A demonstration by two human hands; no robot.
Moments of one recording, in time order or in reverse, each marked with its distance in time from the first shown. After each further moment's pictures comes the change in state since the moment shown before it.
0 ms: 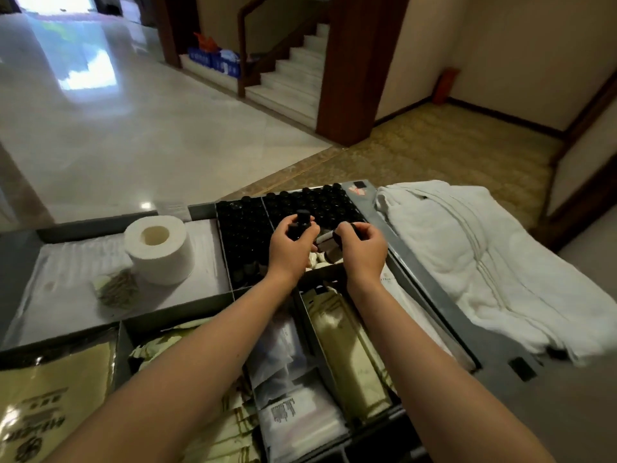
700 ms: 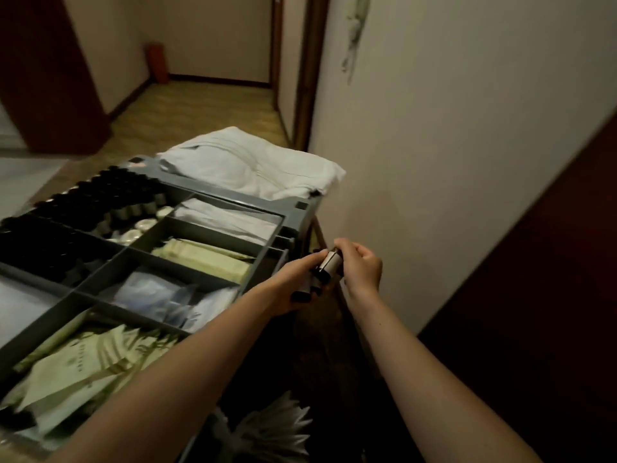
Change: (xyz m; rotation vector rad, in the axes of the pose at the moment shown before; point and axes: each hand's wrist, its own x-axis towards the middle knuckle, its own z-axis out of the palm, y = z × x) left_hand -0.262 -0.025 0.041 0.160 -1.461 -0.653; right_hand -0.273 0.023 -0.204 0.189 0.847 0.159
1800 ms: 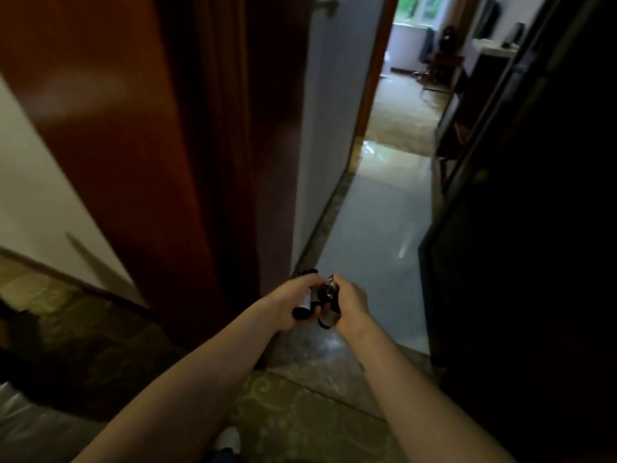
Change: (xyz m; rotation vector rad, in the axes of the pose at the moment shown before) left_hand -0.216 -0.366 0.505 0.457 -0.597 -0.542; right_hand -0.372 0.138 -0.576 0.457 0.906 0.359
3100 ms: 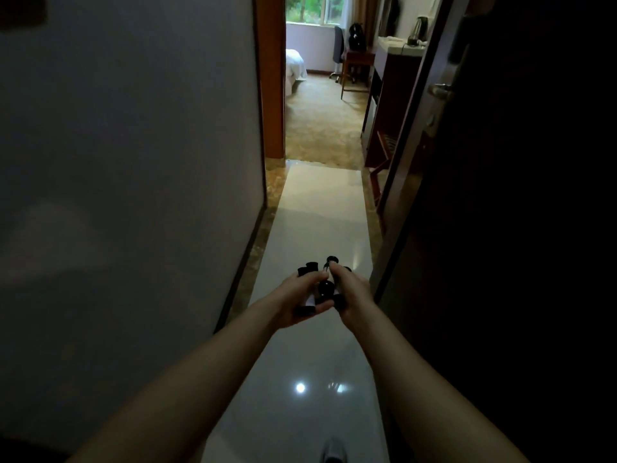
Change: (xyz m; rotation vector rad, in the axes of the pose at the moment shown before) left_hand 0.509 0.376 0.325 0.060 -0.192 0.082; right_hand 0.549 -0.424 -0.106 0.248 0.051 -0.108
